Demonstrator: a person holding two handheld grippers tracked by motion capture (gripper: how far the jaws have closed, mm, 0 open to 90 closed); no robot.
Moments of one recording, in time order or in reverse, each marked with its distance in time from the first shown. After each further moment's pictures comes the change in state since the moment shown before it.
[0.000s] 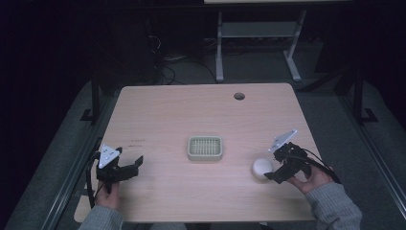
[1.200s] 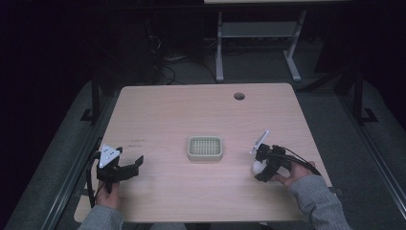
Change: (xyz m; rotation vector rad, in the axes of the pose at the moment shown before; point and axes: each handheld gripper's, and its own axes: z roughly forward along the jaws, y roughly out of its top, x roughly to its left) left arm 0.000 0.000 0.001 0.005 -0.002 -0.002; right arm -0.001 0.027 0.054 0.205 0.033 -0.048
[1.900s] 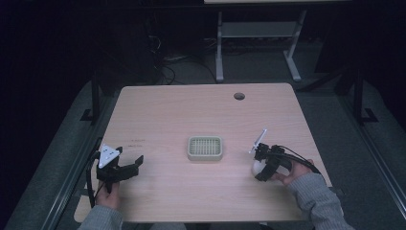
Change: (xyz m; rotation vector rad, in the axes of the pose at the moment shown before) left arm 0.000 0.000 0.000 -0.010 0.000 -0.005; right arm -0.001 0.004 -0.001 0.041 0.027 0.013
